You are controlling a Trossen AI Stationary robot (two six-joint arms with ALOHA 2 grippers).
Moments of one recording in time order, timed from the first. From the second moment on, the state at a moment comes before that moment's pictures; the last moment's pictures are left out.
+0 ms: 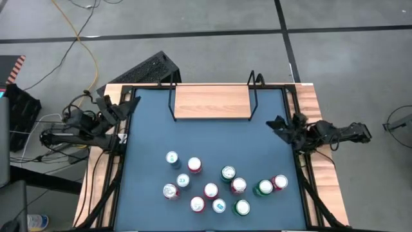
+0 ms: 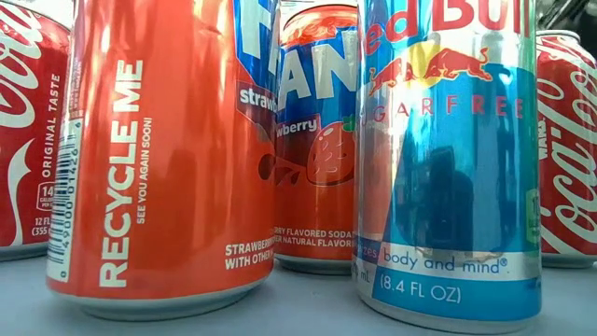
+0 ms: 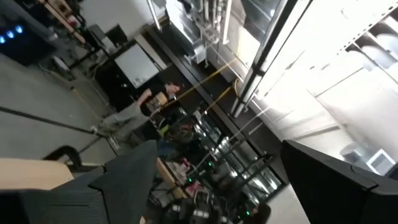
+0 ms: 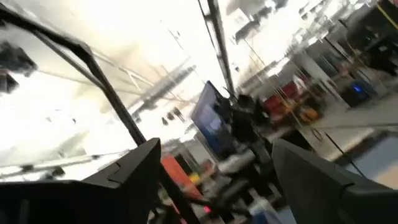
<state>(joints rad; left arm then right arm) -0.06 0.23 0.42 0.37 -0.57 -0.68 0.15 0.04 0.02 0.54 0.21 0.61</state>
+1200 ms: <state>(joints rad) -0.06 0.45 0.53 0.48 -0.45 -0.63 0.15 0.11 0.52 0.10 0.50 0.32</state>
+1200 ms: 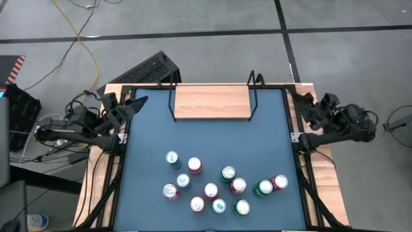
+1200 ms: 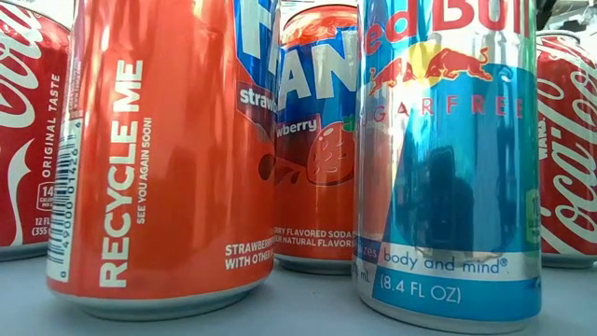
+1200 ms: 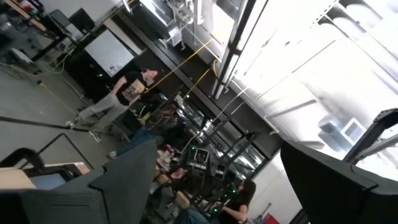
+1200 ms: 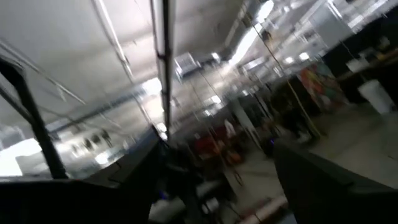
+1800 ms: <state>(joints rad) -0.06 0.51 0.66 0.23 -0.43 -0.60 0.15 0.92 1.36 -0.92 0.37 0.27</state>
